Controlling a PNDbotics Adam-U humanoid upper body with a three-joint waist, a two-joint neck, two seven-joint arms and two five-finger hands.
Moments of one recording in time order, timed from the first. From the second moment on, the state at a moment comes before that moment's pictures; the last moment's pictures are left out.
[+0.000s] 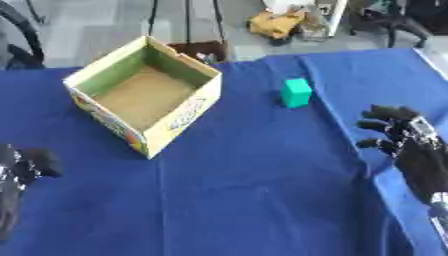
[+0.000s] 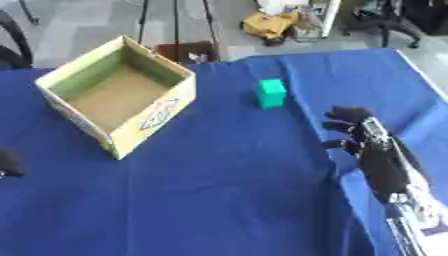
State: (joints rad) left arm -0.24 0.29 0.07 -1.61 0.11 -0.18 -0.14; right arm -0.17 -0.37 -0.08 -1.81 -0.28 -0.02 0.10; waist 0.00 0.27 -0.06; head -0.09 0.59
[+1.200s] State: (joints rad) left arm -0.23 0.29 0.06 -1.61 0.11 -0.18 -0.14; right arm -0.16 -0.50 -0.10 -1.85 -0.22 -0.08 0.18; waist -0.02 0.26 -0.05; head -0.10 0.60
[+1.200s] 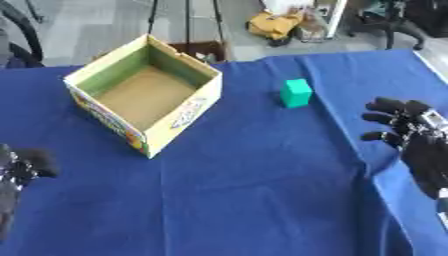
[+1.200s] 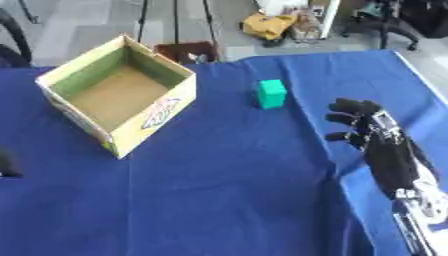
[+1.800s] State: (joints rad) left arm -0.22 0.30 0.06 -1.60 0.10 -0.17 -0.14; right arm -0.23 -0.89 -0.12 -1.79 -0.04 -0.18 0.43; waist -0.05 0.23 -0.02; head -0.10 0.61
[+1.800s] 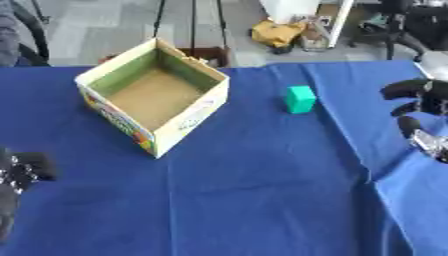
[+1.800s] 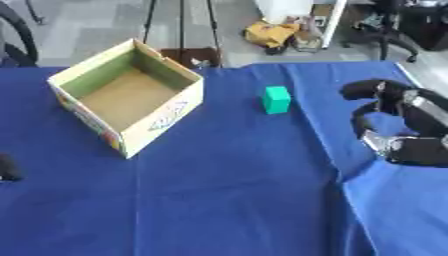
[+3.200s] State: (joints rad) left arm -0.24 0.34 0.01 -1.60 0.10 -0.18 -0.19; right arm -0.67 -0.88 -0.06 -1.05 0.41 -0.28 0.53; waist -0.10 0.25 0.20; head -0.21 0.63
